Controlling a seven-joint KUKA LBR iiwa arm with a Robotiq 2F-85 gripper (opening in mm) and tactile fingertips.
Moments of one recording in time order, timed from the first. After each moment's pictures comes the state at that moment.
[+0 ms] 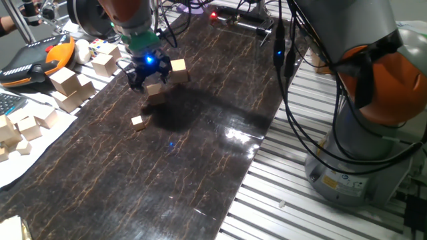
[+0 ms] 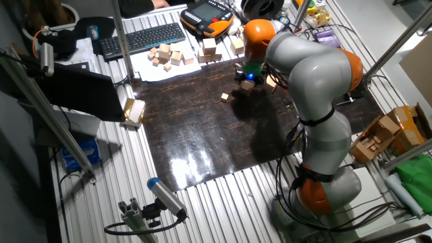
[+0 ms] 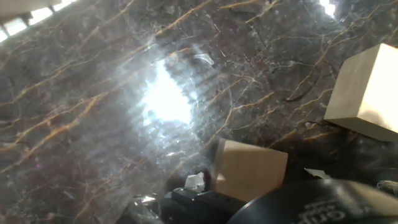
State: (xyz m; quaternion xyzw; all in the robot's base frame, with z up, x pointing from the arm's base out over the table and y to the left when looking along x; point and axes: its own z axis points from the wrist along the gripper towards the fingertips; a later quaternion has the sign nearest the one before) arm 0.627 -0.016 0.065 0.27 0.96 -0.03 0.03
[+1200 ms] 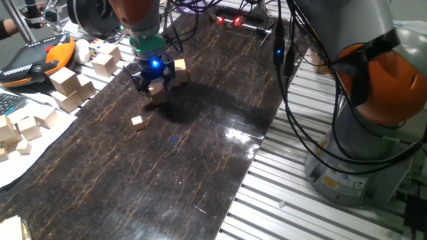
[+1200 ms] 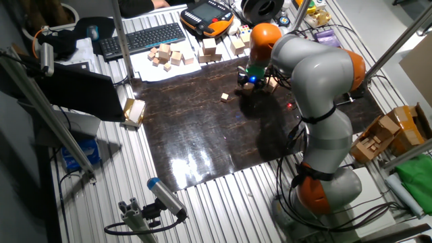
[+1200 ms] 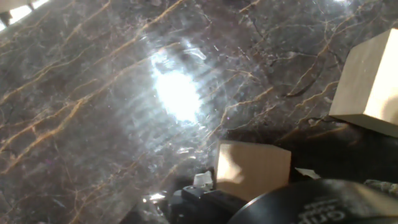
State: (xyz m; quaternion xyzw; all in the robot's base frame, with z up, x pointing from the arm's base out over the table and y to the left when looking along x) arm 0.623 -0.021 0.051 0.29 0.96 0.00 0.02
